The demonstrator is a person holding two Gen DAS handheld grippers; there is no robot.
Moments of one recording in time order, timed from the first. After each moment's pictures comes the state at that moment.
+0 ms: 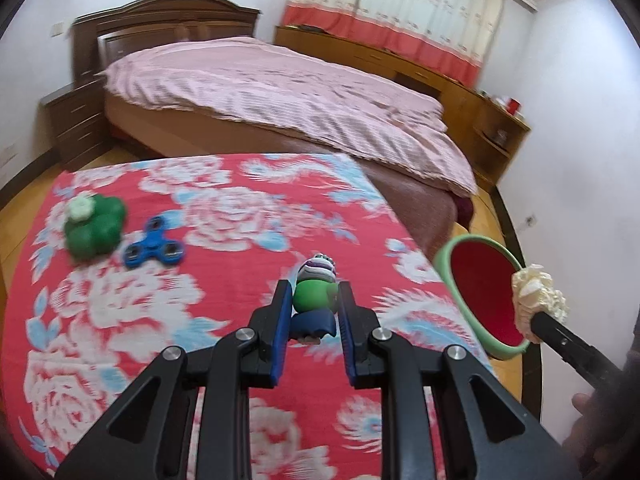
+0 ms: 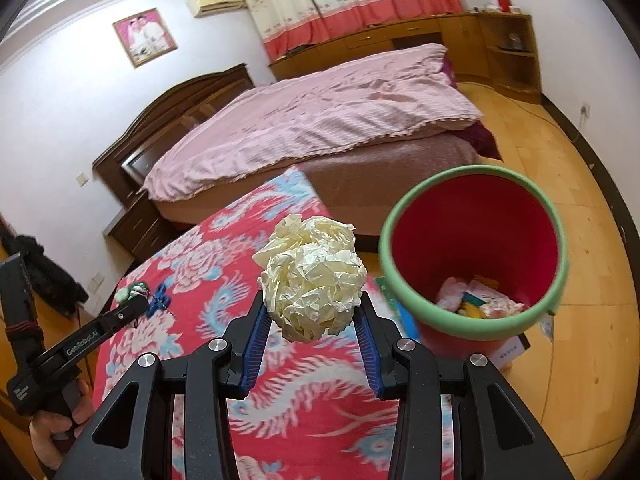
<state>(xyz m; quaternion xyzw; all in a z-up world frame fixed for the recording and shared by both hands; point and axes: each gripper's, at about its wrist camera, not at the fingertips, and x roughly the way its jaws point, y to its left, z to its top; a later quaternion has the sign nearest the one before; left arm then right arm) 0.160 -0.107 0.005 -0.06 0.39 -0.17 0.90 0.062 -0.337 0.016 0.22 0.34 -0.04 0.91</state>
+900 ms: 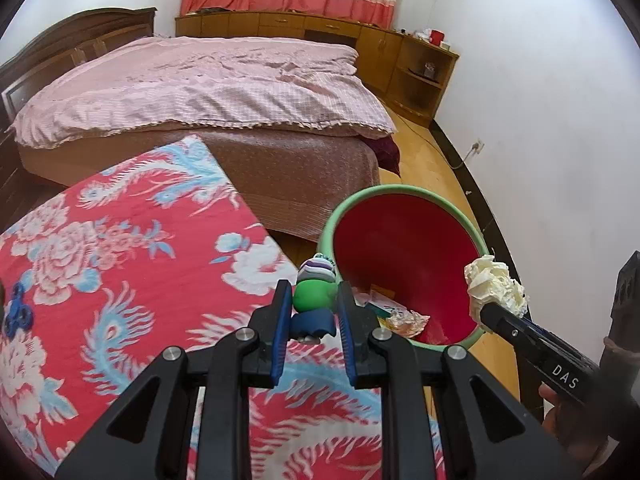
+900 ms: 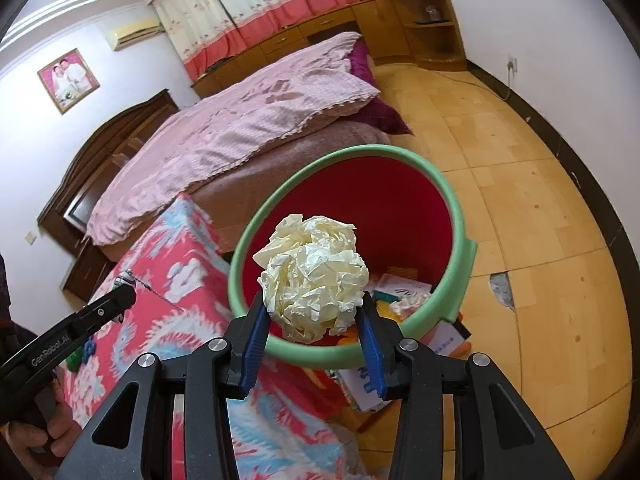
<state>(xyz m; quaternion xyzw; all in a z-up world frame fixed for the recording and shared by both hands) 0.176 -0.280 -0.018 0.04 0.41 -0.29 0.86 0.044 -0.448 -0.033 0.27 0.35 -0.15 0.88</state>
